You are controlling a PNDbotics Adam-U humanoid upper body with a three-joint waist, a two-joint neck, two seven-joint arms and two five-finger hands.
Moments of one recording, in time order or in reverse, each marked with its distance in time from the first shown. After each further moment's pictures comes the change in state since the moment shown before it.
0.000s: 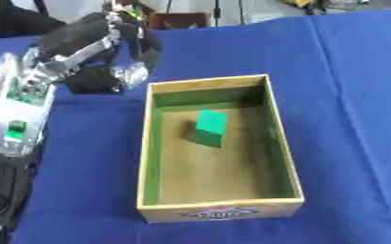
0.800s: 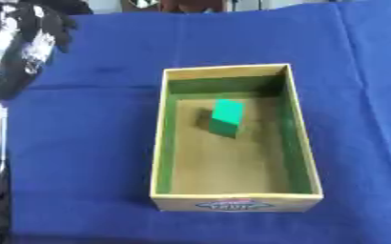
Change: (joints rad) left arm 0.245 -0.105 0.228 -0.110 0.238 -0.032 0.237; right arm -0.019 0.009 0.001 0.000 0.000 -0.004 -0.002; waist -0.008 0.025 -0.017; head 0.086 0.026
